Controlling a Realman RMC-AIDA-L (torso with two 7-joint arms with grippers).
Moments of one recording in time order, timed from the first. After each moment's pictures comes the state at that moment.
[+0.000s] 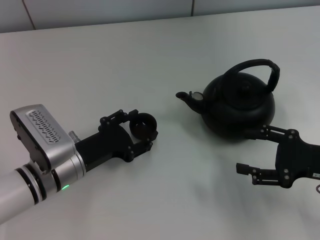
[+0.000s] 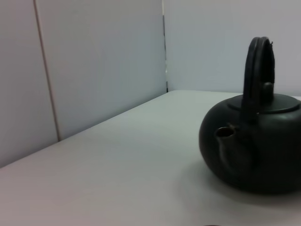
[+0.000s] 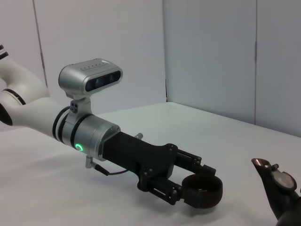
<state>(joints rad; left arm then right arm) -0.71 -2.08 0.67 -0.23 1.56 1.10 -0.30 0.23 2.07 -0.61 -0.62 -1.96 -1.71 0.91</state>
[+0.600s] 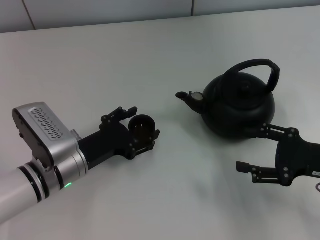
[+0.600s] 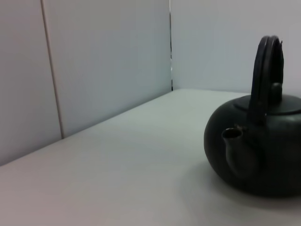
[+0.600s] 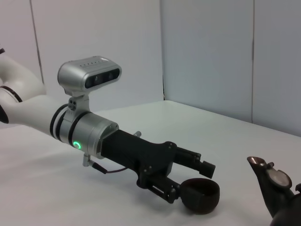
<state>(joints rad) -0.72 -2.08 0.65 -0.24 1.56 1.09 -0.30 0.24 2.06 -0.61 -0.62 -1.96 -1.70 0.91</state>
